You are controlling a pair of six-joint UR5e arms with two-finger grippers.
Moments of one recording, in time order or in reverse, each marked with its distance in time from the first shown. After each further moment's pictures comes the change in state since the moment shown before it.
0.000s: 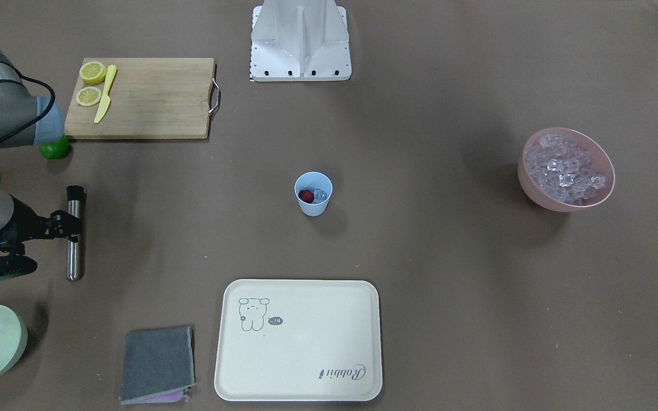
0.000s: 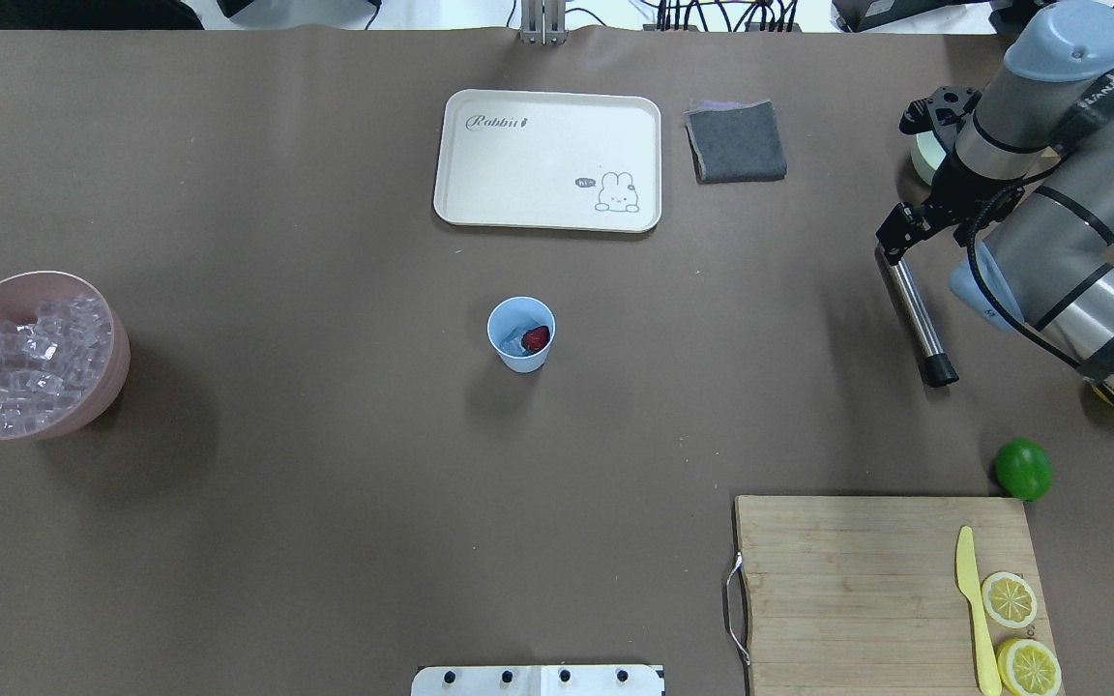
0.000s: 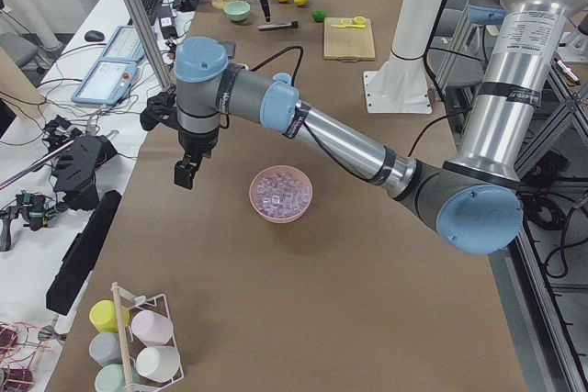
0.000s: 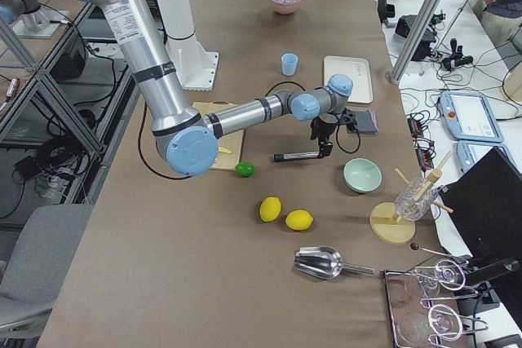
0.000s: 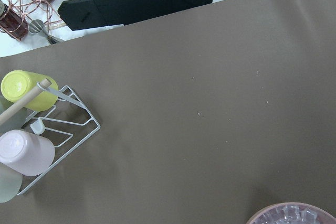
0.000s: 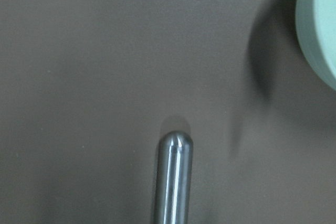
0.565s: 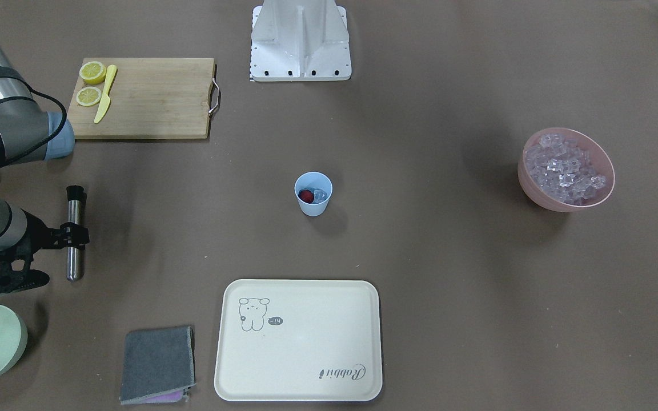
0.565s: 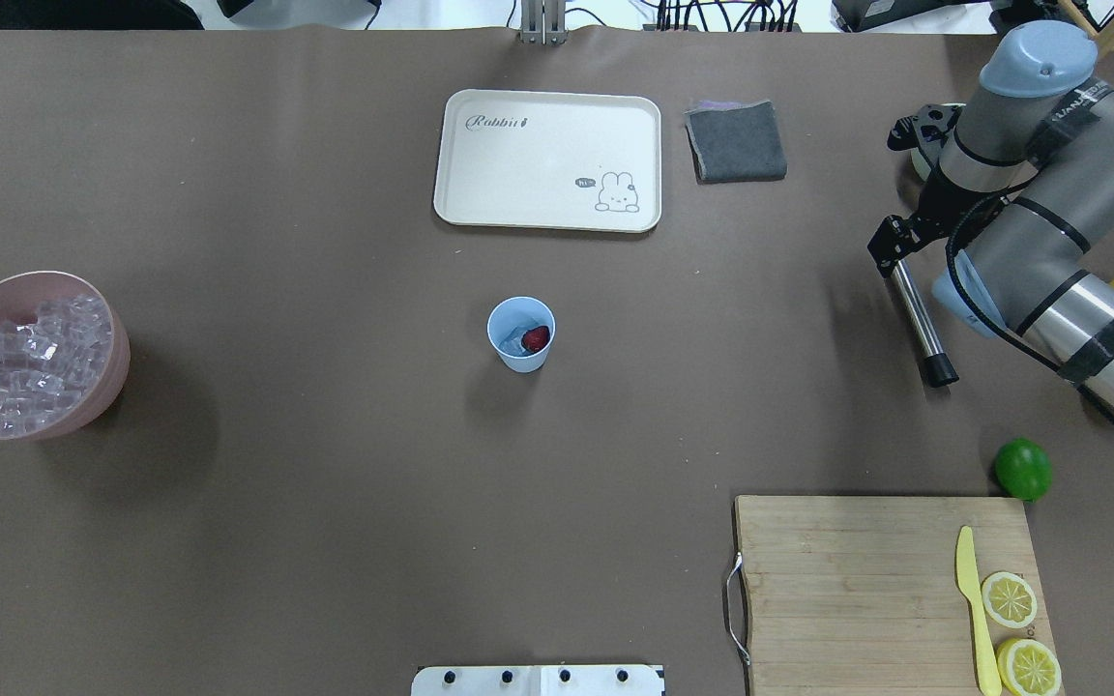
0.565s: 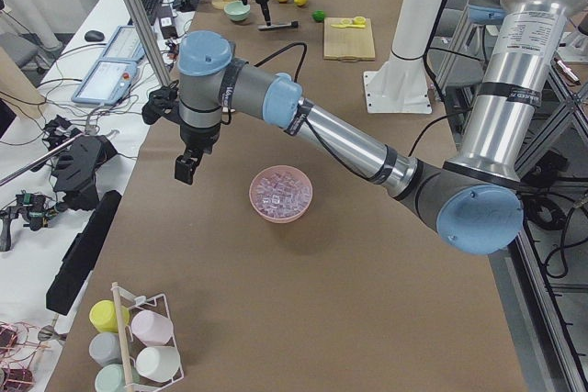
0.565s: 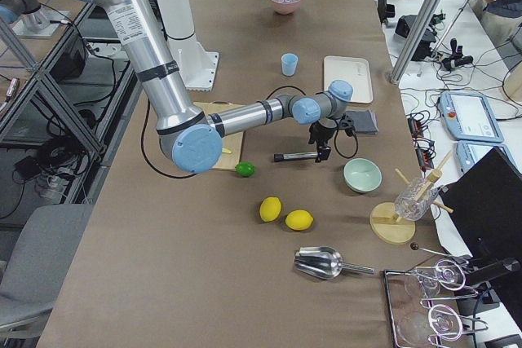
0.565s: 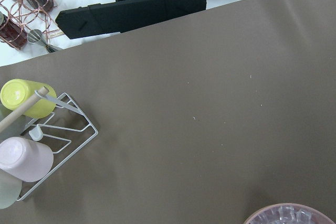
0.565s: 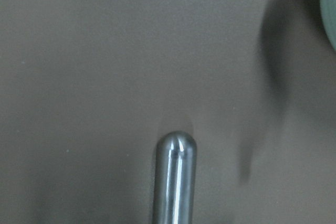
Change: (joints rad) left arm 0.000 0.000 -0.014 0.001 -0.001 -0.002; right arm -0.026 0.015 -0.057 0.008 -0.005 0.008
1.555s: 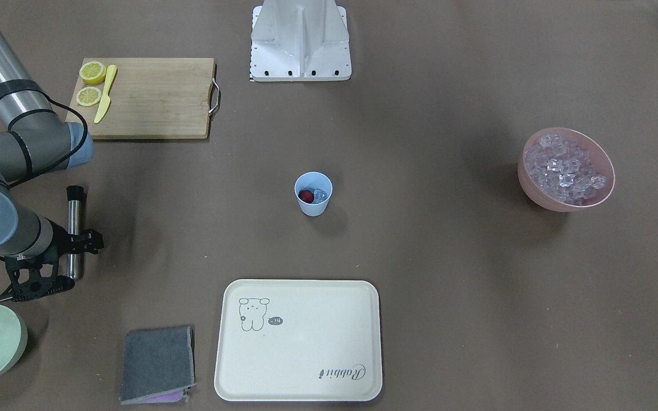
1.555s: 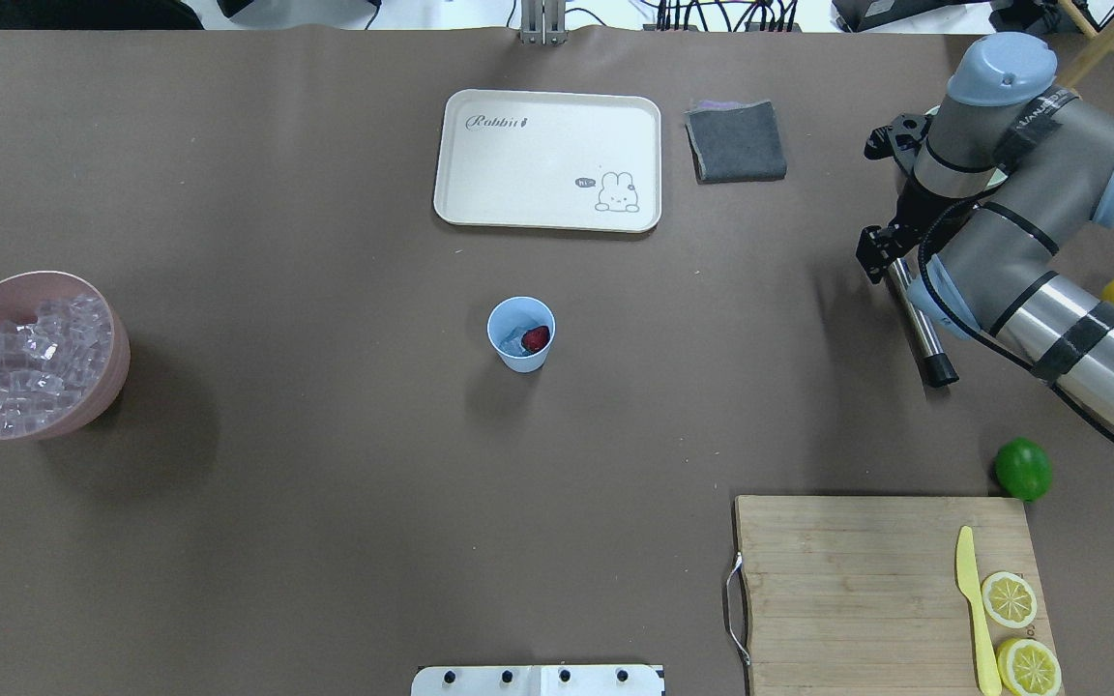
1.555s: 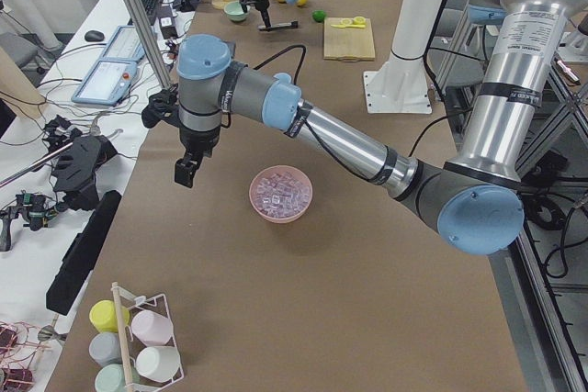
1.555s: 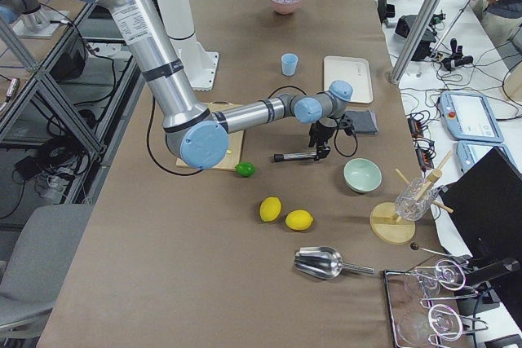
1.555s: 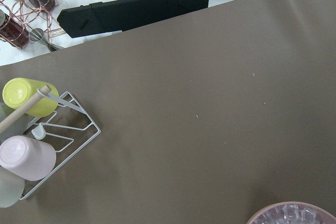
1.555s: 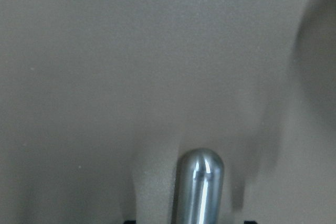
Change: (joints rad) left arm 0.000 0.003 0.010 -0.003 0.007 0.009; right arm -0.022 0.037 -0.049 0.004 -0.015 -0.008
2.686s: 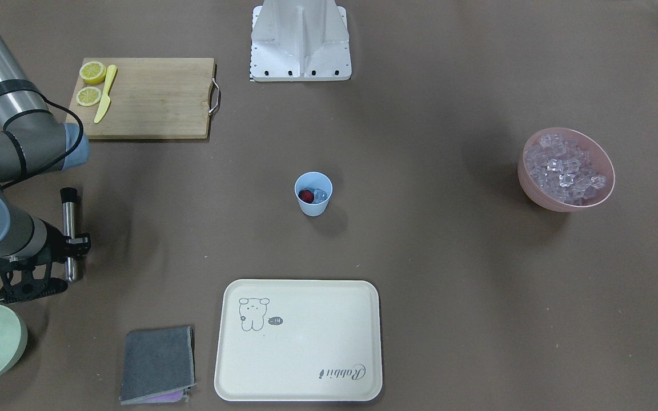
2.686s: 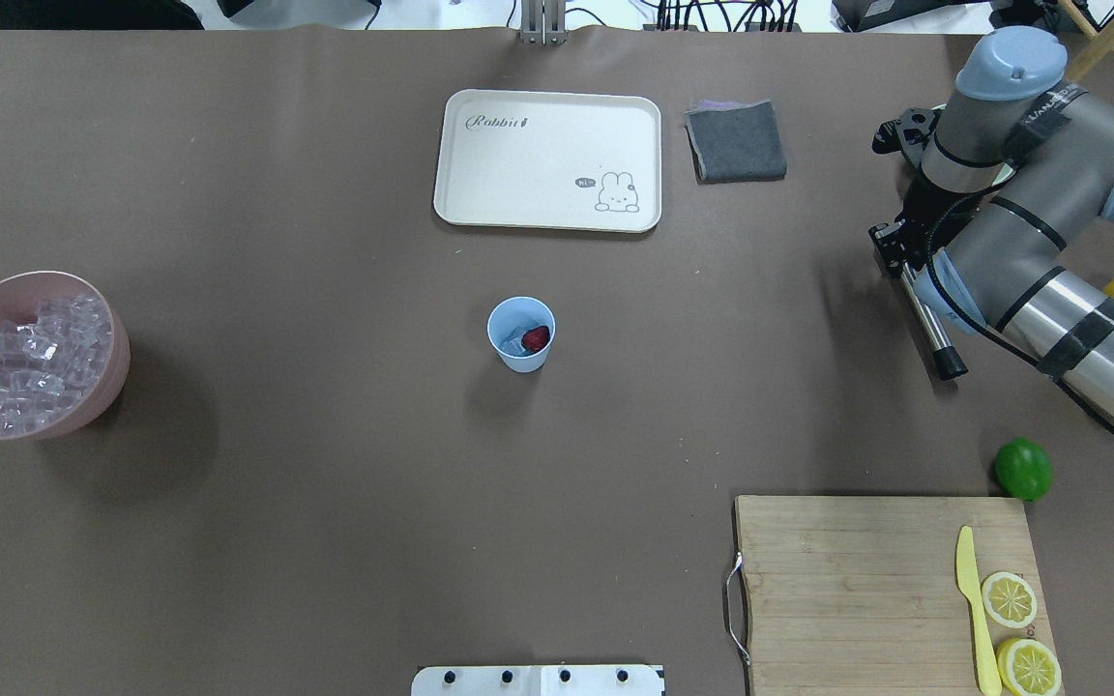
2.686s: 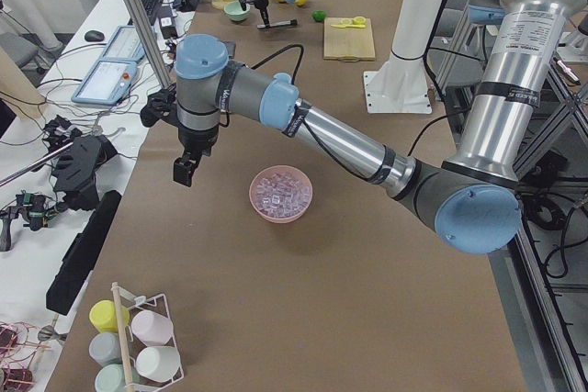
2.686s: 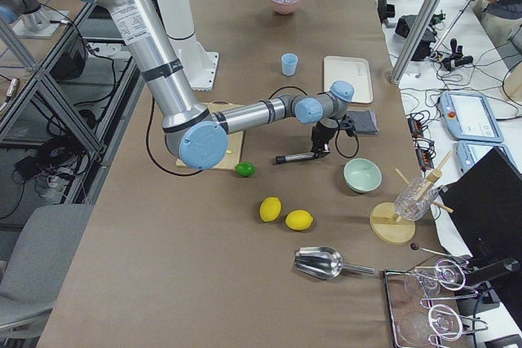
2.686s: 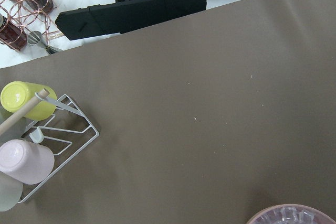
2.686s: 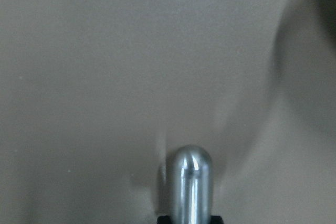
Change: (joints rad) left arm 0.005 -0.009 0.008 -0.001 -0.003 0.001; right arm 0.020 0.001 0.004 -0.002 0.001 0.010
